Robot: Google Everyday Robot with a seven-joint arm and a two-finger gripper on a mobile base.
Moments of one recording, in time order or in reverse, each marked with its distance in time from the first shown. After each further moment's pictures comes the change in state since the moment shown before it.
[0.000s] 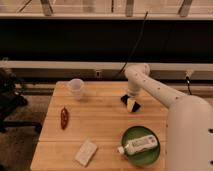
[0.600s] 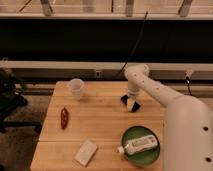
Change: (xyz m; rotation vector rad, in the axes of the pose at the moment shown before) arm -0.002 -0.002 0.009 -0.019 -0.004 0.010
